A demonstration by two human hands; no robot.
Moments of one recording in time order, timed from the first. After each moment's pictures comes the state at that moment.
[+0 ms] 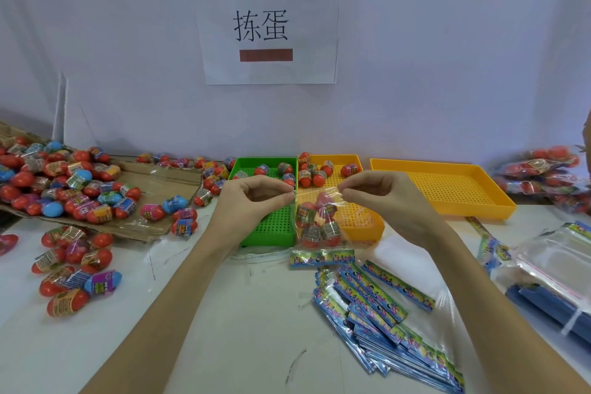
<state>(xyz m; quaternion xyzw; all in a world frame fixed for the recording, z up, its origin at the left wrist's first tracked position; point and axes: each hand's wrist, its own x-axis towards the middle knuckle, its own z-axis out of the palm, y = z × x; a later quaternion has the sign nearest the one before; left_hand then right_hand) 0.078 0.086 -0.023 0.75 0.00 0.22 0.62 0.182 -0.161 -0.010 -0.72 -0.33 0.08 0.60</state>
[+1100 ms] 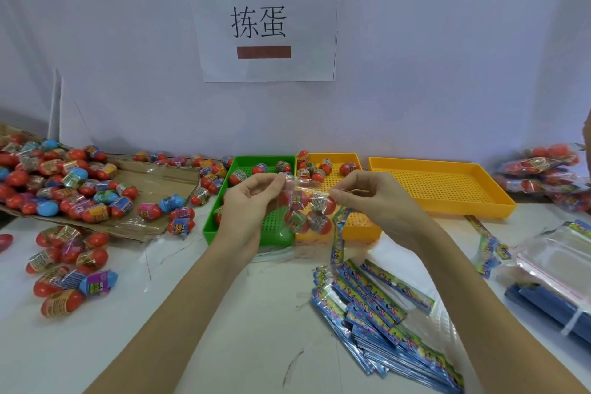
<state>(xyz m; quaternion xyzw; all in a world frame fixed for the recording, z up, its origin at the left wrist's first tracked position) 0.082 0.062 -0.029 0.60 0.09 0.21 0.76 0.175 -0.147 -0.010 -0.75 -0.29 0.11 0.59</state>
